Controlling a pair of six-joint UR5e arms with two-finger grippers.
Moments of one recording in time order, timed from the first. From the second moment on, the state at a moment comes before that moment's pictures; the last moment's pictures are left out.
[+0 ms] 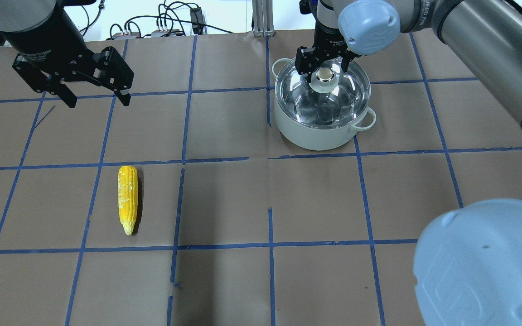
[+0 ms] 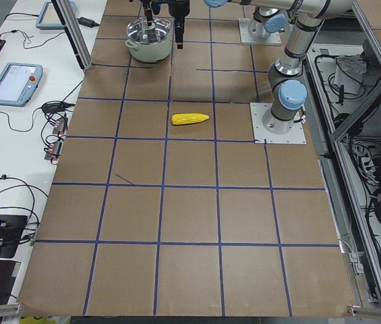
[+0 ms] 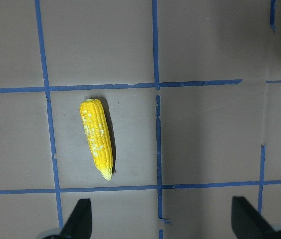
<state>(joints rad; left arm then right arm) -1.52 -1.57 -1.45 -1.73 1.57 0.07 1.72 -1.07 1.27 -1.81 -1.59 -0.13</state>
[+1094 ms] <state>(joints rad) -1.52 -1.57 -1.44 -1.73 1.57 0.07 1.72 -1.07 1.14 -1.66 -1.59 -0.12</state>
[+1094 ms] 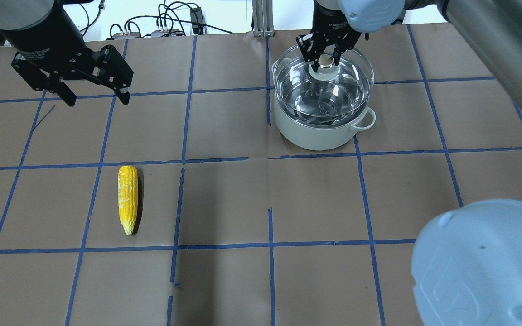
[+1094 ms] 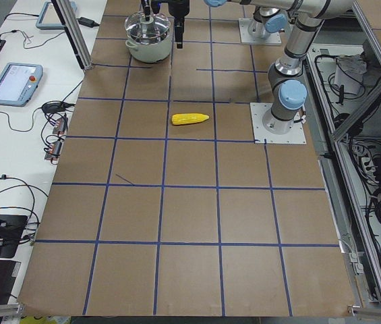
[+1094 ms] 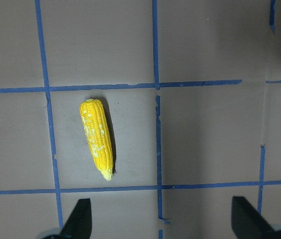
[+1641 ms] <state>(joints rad) -1.46 -1.58 -1.52 -1.68 1.57 0.14 1.69 -1.33 1.26 -1.47 -1.53 -0.15</state>
